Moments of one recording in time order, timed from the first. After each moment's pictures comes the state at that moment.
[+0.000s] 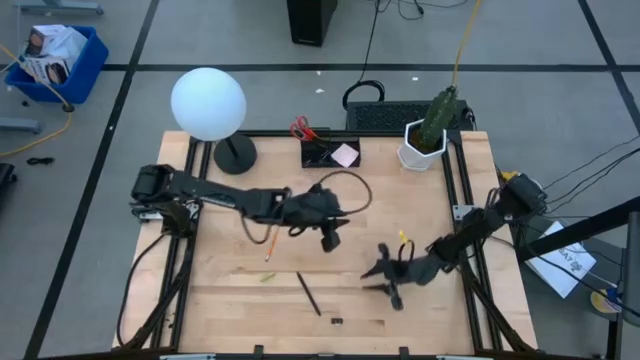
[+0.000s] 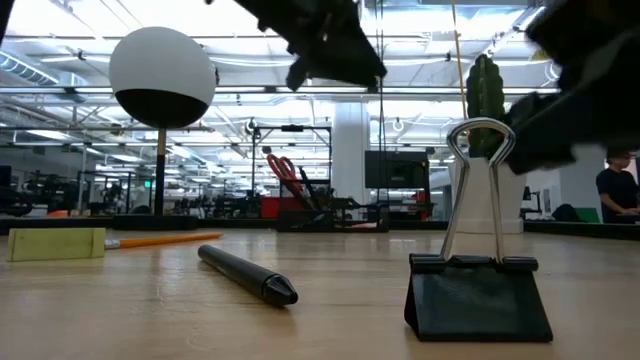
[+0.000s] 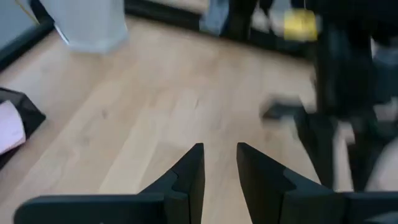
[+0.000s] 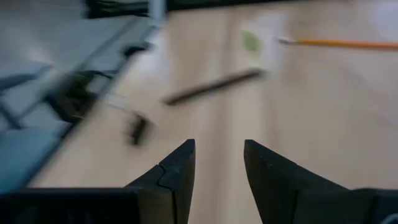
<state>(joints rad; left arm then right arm) -0.09 1.74 1.31 -0.13 -0.20 -0.31 0.62 1.62 0.38 0.85 0.37 0.33</state>
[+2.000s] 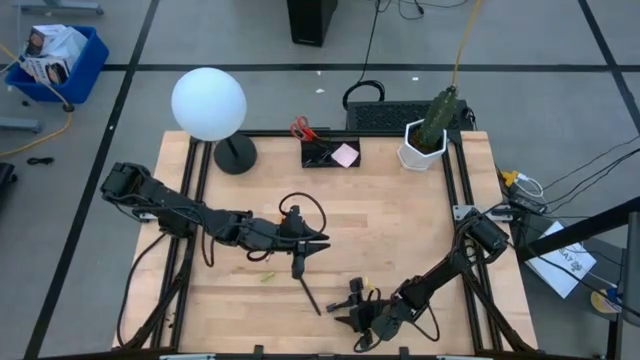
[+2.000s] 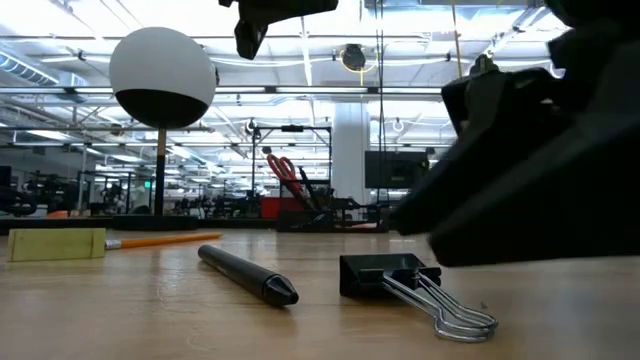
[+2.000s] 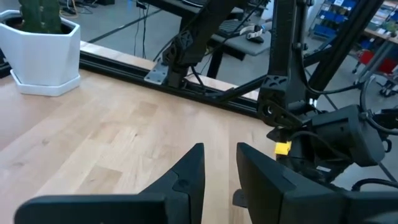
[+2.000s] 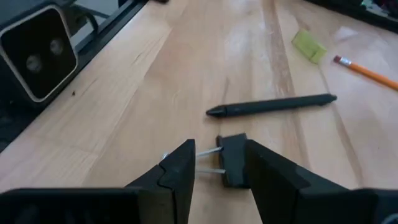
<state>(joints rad) -0.32 1.50 0.92 0.35 -0.31 -0.36 0.74 2.08 0.97 0.52 0.58 0.12</state>
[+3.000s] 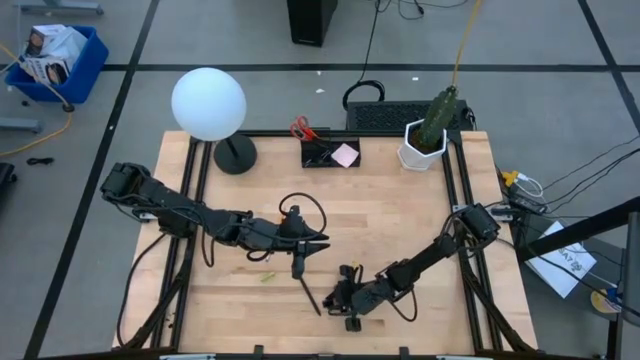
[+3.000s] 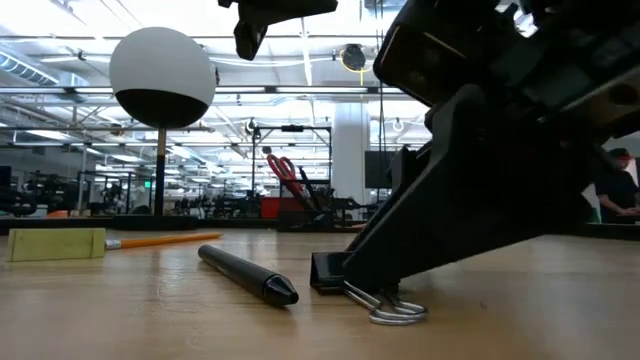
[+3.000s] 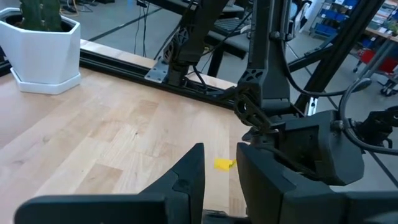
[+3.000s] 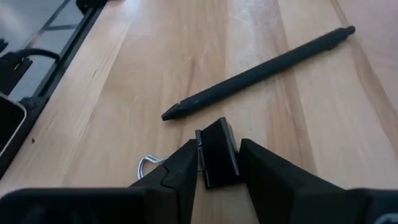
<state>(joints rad) -0.32 1.50 0.92 0.34 -0.32 -0.37 0.55 2.08 0.97 0.39 0.28 0.41</state>
